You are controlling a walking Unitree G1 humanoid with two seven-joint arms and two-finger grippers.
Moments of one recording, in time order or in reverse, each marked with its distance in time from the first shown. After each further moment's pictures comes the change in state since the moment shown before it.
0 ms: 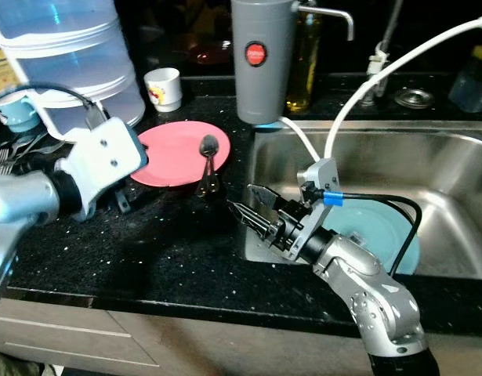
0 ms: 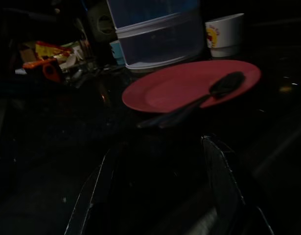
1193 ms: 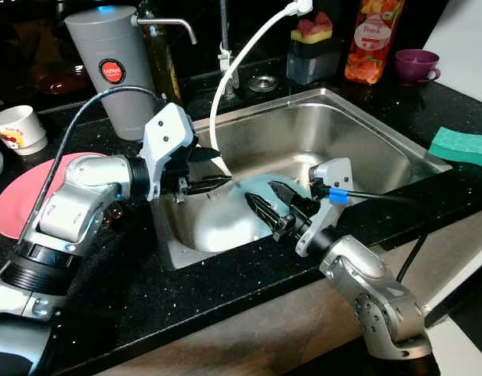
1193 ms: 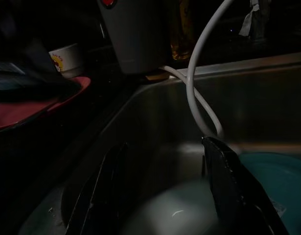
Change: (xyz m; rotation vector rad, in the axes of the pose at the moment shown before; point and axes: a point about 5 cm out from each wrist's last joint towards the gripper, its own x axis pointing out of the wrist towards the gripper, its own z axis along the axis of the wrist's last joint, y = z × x) left arm 0.075 -0.001 0.021 -0.197 -0.345 -0.306; right arm -0.005 -0.011 0.001 -0.025 -0.010 -0.194
